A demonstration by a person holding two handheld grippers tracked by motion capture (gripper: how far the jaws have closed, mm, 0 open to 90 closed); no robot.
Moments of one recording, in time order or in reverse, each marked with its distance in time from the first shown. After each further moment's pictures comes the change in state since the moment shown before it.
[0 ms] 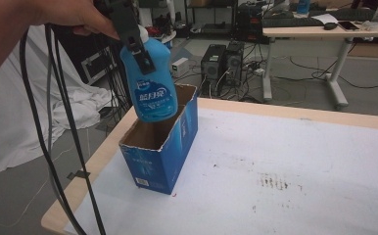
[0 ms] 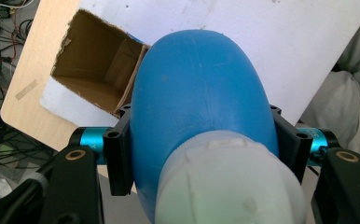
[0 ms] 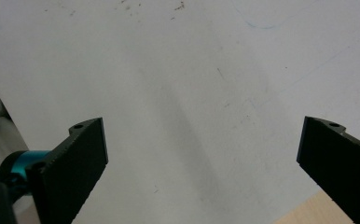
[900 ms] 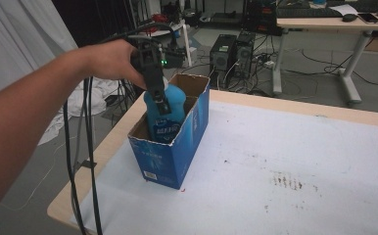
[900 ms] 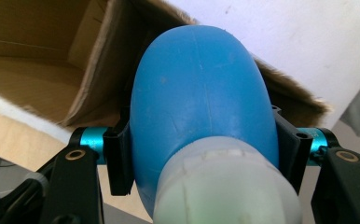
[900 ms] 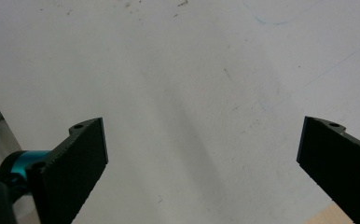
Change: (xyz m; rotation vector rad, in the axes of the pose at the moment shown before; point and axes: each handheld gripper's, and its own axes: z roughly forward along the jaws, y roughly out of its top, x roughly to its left) left arm 0.018 -0.023 0.130 0.110 -0.064 0.018; right arm 0.000 0.003 0.018 0.021 0.026 0.017
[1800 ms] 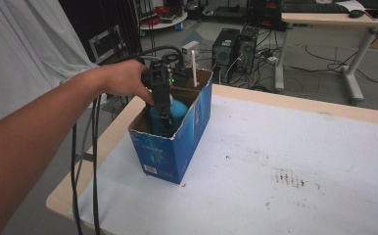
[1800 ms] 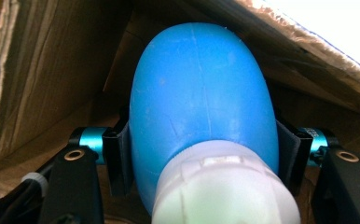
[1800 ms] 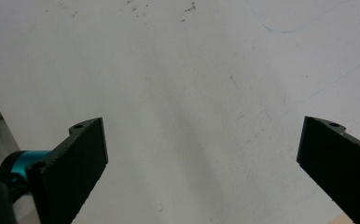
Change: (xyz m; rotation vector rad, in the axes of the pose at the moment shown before) left arm 0.006 -0.004 0.046 0.020 -0.038 -0.004; right arm 0.004 0.004 0.006 -0.011 0.006 -0.027
